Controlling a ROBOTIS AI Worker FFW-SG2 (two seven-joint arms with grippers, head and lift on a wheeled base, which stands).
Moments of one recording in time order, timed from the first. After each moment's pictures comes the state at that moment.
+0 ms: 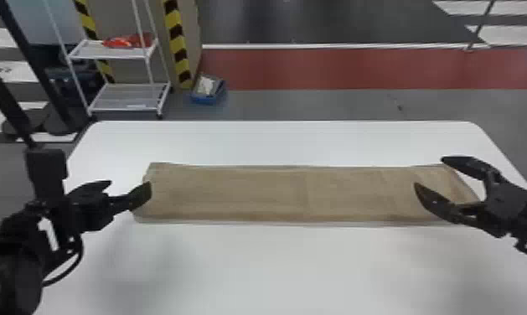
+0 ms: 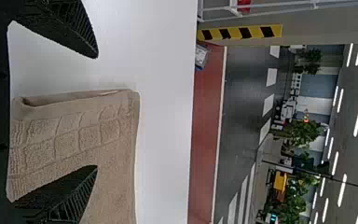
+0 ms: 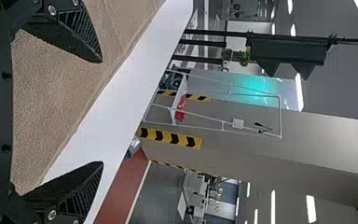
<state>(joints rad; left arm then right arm) 0.06 0.22 0.26 -1.82 0.19 0.69 -0.38 -0.05 -0.27 -0.34 -1.36 -0.06 -0.14 1.04</state>
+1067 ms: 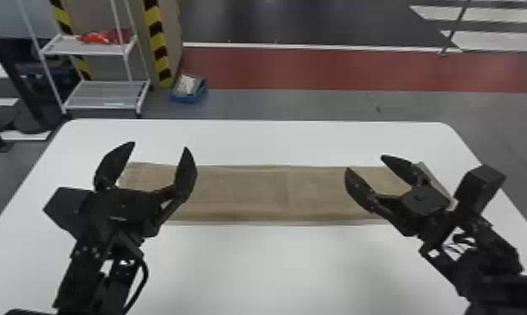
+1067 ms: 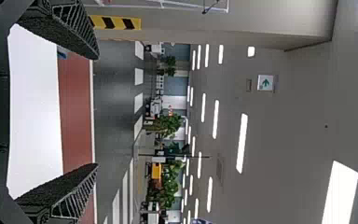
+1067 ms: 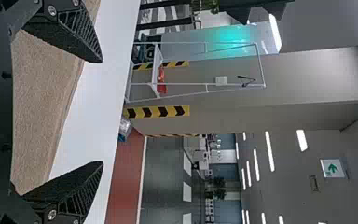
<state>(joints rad) 0.31 0.13 -0.11 -1.95 0.10 -0.10 0.00 0.18 -0.11 -0.16 -1.84 -0.16 0.17 0.57</state>
